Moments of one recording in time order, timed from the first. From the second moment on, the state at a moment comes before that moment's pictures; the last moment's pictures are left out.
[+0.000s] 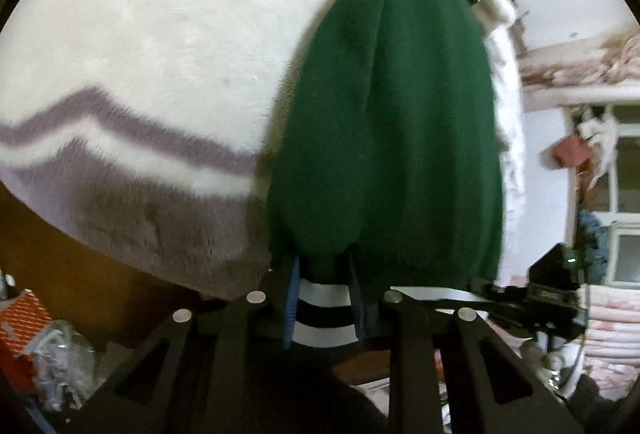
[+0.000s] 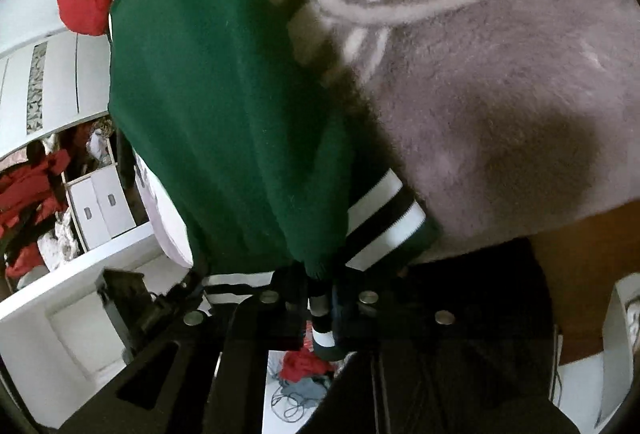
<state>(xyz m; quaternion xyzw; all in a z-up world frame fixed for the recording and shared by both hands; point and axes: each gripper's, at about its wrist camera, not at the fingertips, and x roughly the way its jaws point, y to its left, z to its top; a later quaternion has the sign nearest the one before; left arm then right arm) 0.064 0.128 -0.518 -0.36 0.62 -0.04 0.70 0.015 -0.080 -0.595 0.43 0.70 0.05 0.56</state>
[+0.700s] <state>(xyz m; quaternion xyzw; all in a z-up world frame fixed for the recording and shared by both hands) 0.064 0.157 -0.564 -0.46 0.61 -0.08 0.64 0.039 -0.059 -0.643 0.40 0.72 0.14 0.56</state>
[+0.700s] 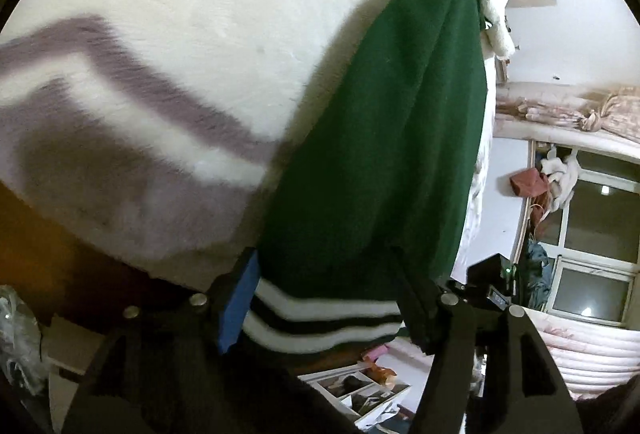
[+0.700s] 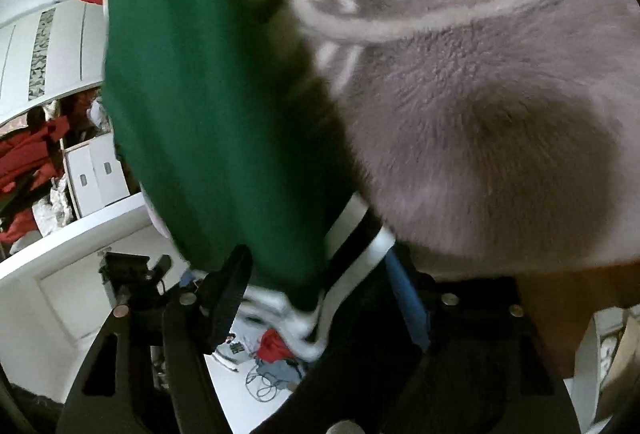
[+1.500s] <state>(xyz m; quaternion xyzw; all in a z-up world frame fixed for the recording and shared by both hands) 0.053 0.162 -0.574 -0.47 0.62 -0.09 0.62 0.047 0.009 -0.641 0.54 0.65 0.23 0.48</state>
